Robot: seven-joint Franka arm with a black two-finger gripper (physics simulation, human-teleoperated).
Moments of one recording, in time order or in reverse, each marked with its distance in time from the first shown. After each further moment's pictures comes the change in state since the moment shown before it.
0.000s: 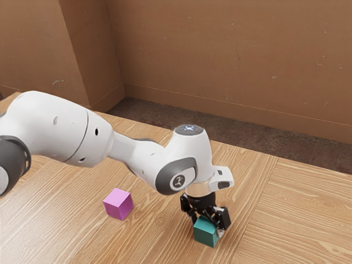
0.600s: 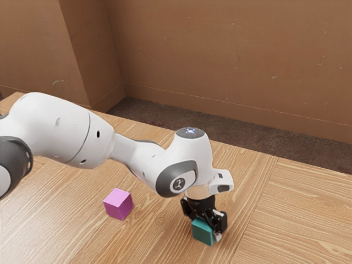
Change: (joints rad) arm -0.003 0.007 0.001 -0.002 0.026 0.003 0.016
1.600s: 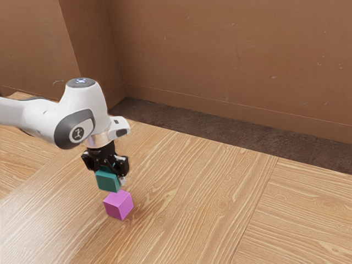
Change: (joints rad) arm 0.450 -0.523 0.027 -0.377 0.166 -0.108 -0.036
